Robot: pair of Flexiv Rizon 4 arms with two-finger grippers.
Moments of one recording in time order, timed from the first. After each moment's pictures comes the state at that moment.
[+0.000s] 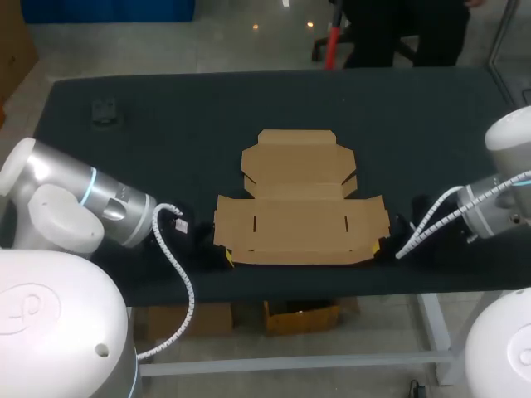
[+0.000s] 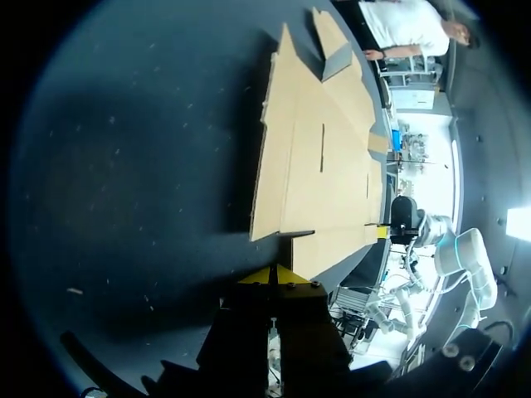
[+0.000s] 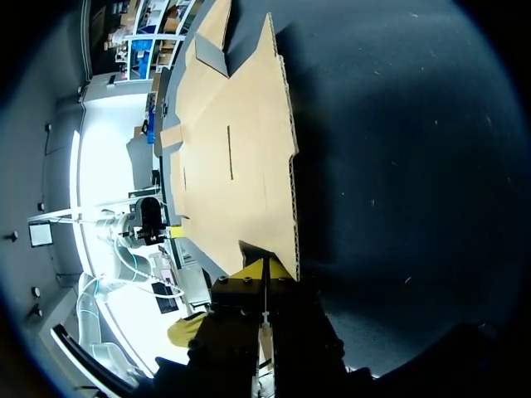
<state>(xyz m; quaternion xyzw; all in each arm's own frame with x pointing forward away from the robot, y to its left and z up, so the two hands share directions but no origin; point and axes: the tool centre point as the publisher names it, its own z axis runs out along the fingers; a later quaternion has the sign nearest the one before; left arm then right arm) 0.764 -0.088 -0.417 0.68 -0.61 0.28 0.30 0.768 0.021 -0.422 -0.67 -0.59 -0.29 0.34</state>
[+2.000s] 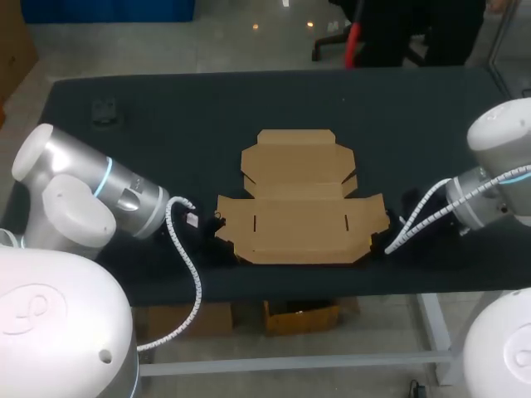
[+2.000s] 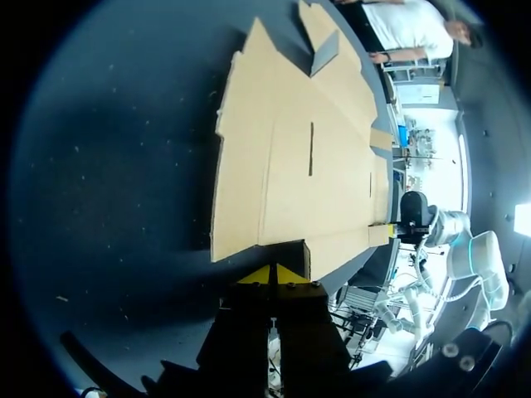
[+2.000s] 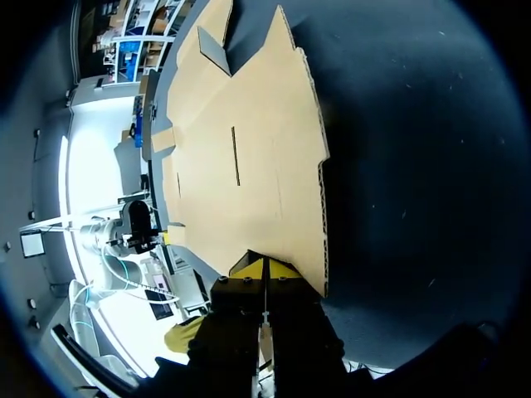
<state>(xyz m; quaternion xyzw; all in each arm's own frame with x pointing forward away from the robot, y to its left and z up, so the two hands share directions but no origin) 0.771 -0.101 -0.414 0.68 -0.62 0.26 0.28 0.775 0.032 -0.418 -0.69 -0.59 -0.26 0.32</state>
